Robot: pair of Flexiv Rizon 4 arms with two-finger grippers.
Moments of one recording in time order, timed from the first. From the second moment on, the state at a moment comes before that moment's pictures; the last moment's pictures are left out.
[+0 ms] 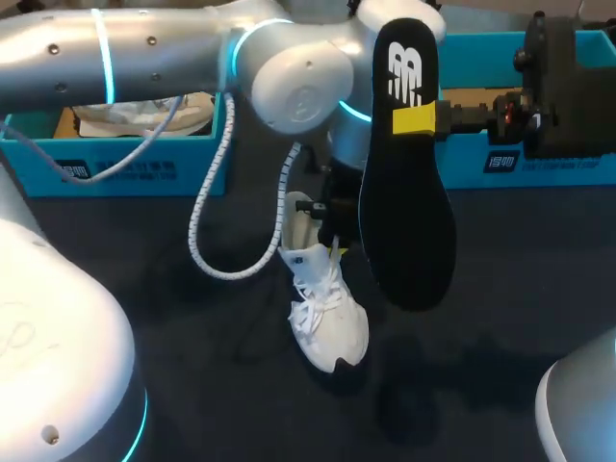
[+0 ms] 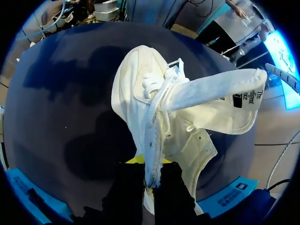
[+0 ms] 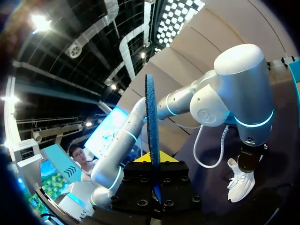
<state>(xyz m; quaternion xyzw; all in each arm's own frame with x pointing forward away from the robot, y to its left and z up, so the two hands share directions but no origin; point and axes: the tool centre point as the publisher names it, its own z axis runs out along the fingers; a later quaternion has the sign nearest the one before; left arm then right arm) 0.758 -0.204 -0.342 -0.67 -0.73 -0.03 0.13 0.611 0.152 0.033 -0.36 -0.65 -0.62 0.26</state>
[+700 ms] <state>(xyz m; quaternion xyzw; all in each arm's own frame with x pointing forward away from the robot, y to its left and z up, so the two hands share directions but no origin) 0.761 -0.231 -0.371 -0.73 -0.67 -0.02 0.15 0.611 0.152 0.033 -0.36 -0.65 -0.62 0.26</state>
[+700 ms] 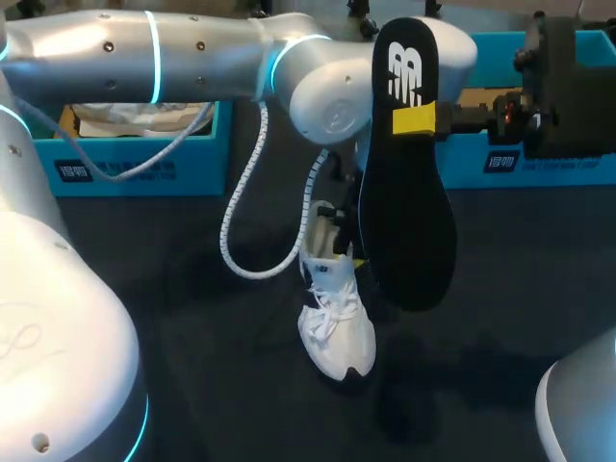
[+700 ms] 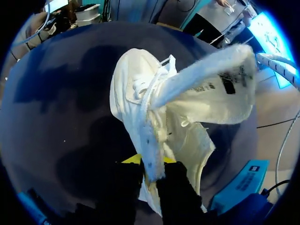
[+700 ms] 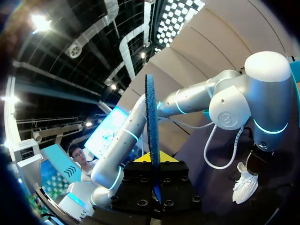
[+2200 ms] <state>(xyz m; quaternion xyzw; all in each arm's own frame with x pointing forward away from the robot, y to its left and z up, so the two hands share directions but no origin) 0.806 -0.200 -0.162 -0.70 -0.69 0.05 -0.17 0.721 0.050 0.040 -0.46 -0.58 -0.61 0.29</state>
